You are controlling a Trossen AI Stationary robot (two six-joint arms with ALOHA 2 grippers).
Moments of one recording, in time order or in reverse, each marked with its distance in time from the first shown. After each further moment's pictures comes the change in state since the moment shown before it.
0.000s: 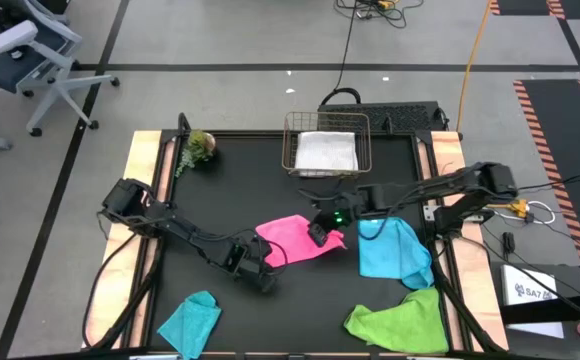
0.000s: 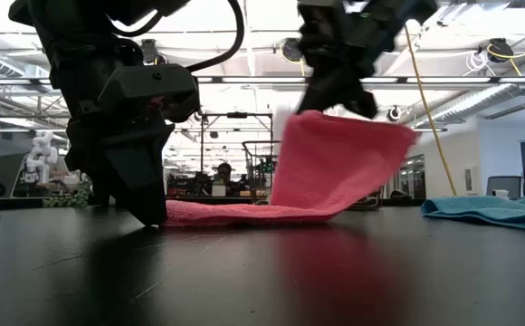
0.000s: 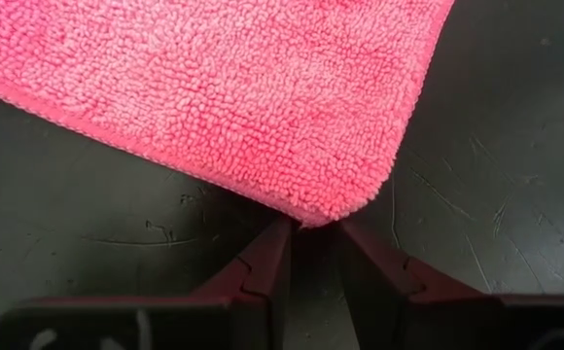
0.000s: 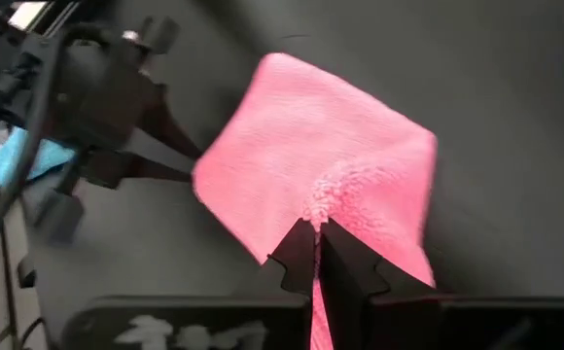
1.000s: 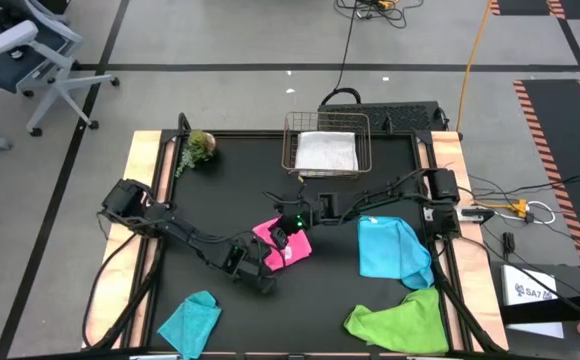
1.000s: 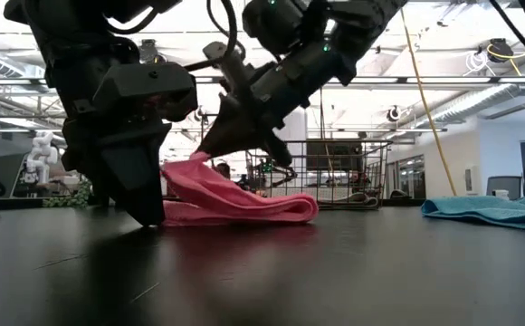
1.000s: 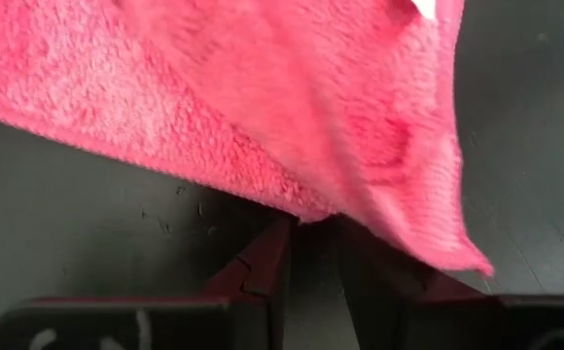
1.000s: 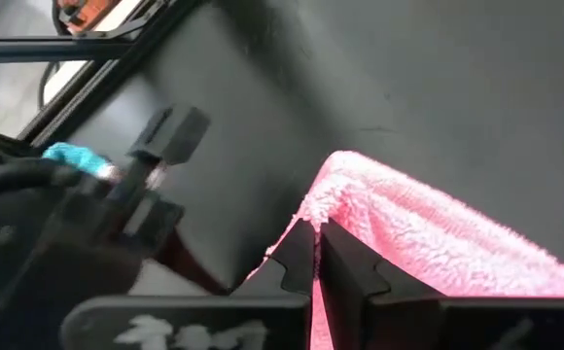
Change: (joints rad) left arm -0.023 0.000 0.000 -0.003 -0.002 -0.023; right arm -0.035 0.425 0.187 0.417 -0.056 -0.049
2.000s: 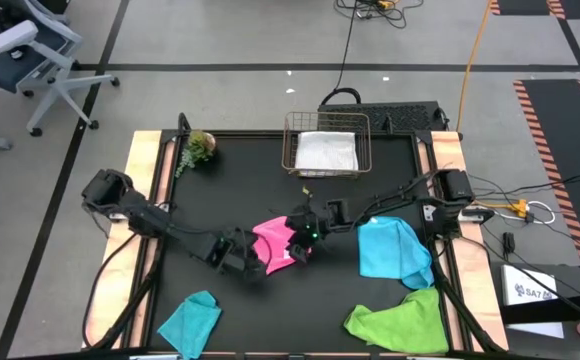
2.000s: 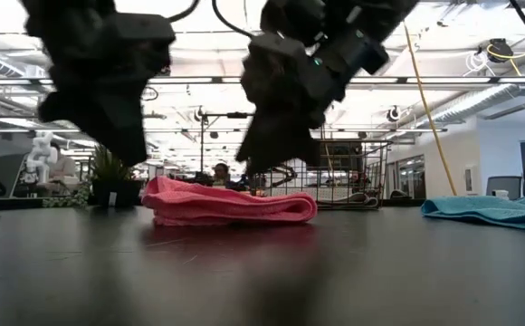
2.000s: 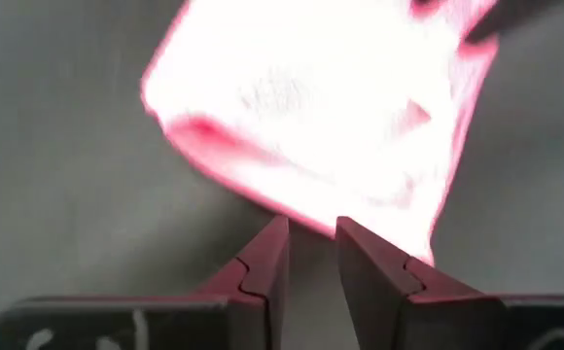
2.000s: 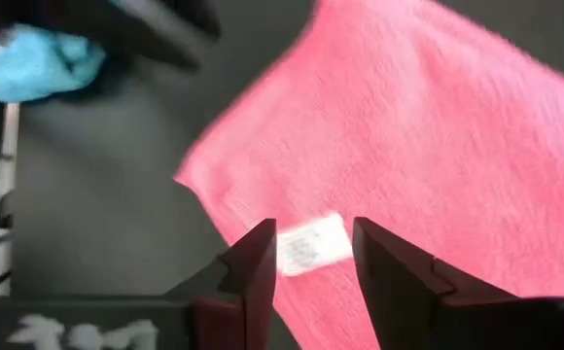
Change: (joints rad) left arm -0.007 -0.184 0.000 -0.205 -0.139 -0.143; right arm 0.059 -0.098 -0.096 -0.176 -0.099 -0.134
